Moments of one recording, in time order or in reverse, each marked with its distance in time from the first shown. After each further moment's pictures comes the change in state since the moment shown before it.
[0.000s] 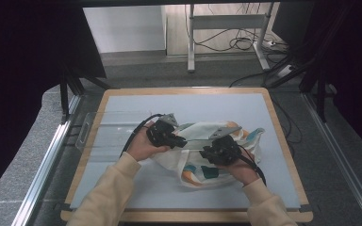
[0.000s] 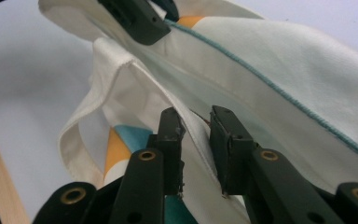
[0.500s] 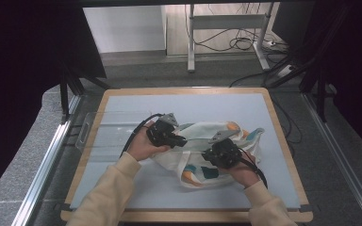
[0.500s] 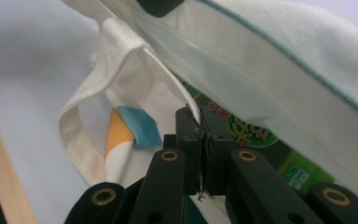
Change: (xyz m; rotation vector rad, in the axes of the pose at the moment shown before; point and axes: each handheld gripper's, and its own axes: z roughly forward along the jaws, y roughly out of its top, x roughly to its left) left arm 0.001 0.000 0.000 -0.021 0.015 -0.011; right arm 0.002 -0.008 0.001 0.035 0.011 -0.032
